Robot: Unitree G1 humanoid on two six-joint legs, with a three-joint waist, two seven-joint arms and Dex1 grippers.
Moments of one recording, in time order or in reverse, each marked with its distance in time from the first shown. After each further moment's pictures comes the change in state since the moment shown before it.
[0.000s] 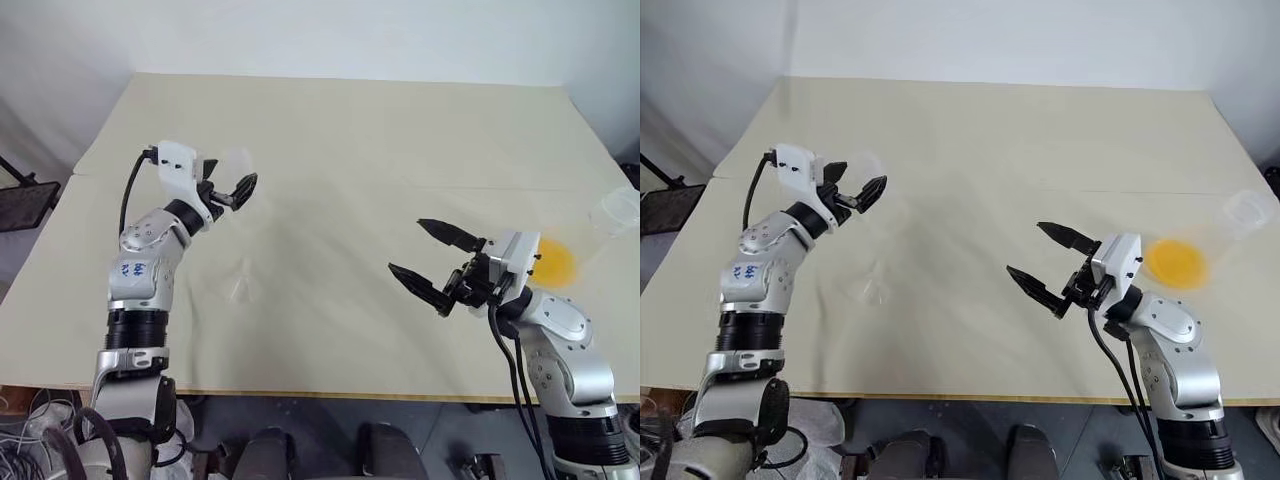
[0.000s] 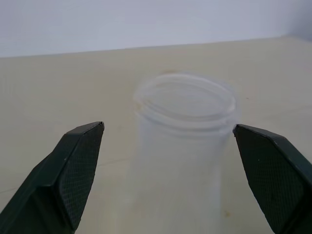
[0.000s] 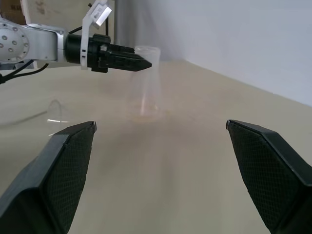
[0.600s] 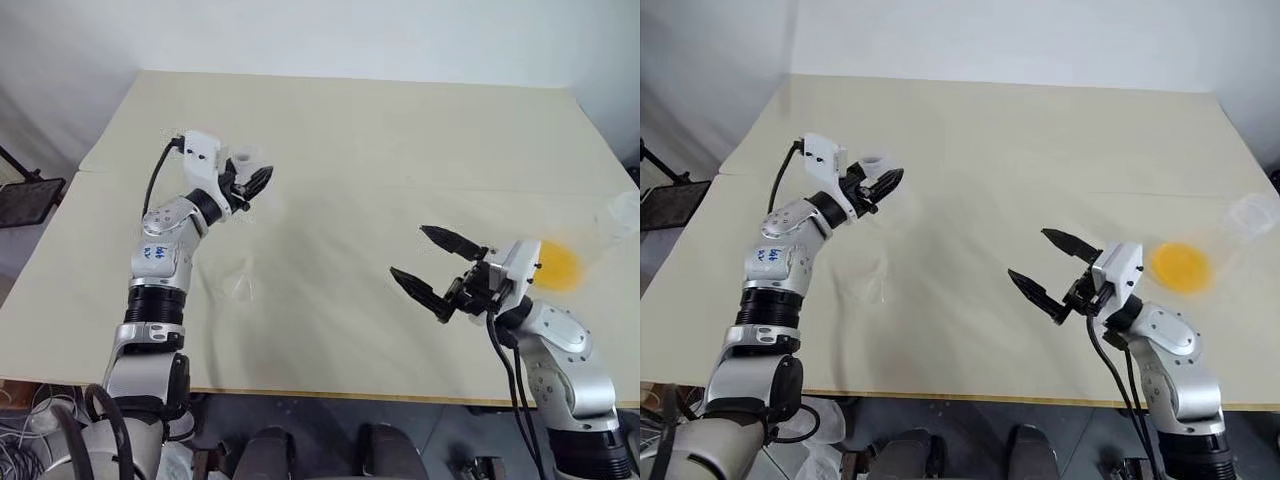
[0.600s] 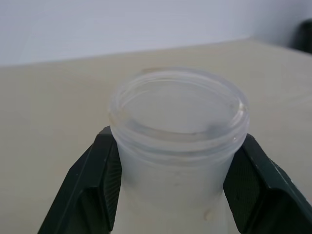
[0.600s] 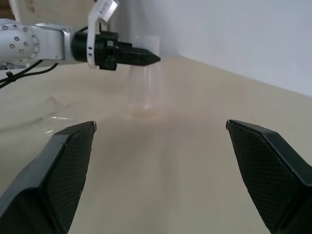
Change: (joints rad) left arm -0.124 -0.059 -0.076 0.147 0.017 -0.152 -0.252; right arm 0.112 -0.011 -0.056 -0.061 -0.004 0.002 -0.058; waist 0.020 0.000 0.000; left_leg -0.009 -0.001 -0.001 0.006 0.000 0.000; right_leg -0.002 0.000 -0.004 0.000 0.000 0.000
